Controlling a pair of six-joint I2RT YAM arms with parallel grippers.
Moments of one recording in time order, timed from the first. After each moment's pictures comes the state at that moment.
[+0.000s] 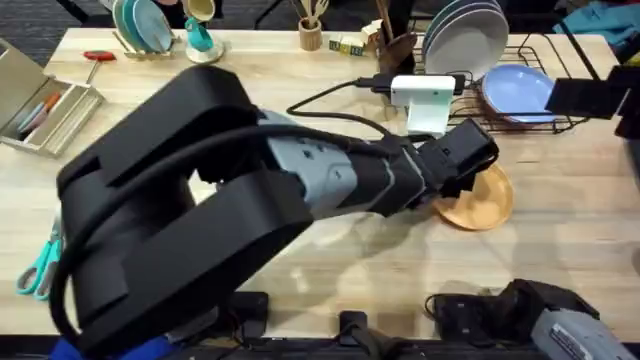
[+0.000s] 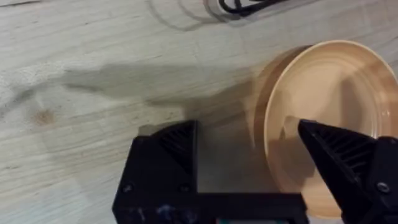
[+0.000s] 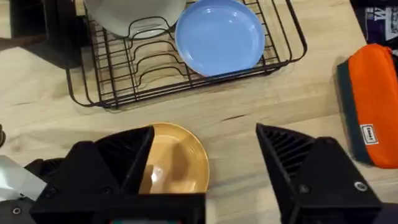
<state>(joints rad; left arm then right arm) -1.06 1.90 1.15 -0.17 -0.25 -0.80 -0.23 0.86 1.08 -0.93 0.06 -0.05</state>
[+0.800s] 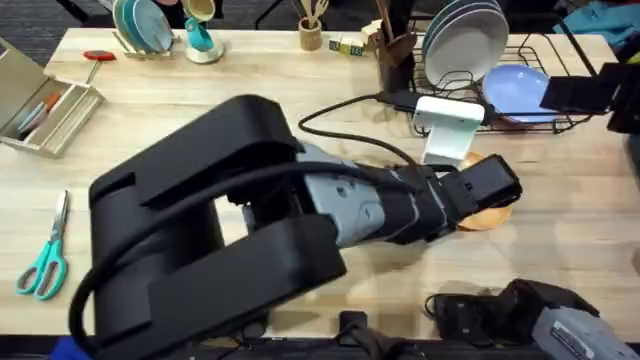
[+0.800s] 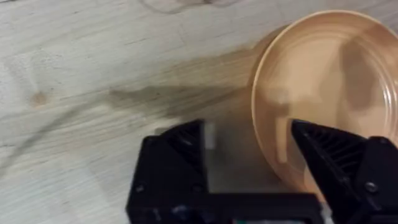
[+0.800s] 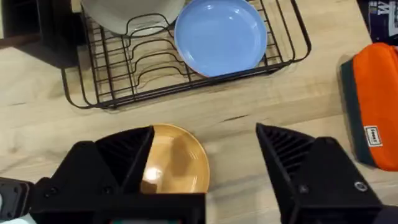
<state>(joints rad) -1.18 1.93 1.16 -0.19 -0.42 -0.80 -0.23 0.90 1.08 -0.91 0.06 -0.05</state>
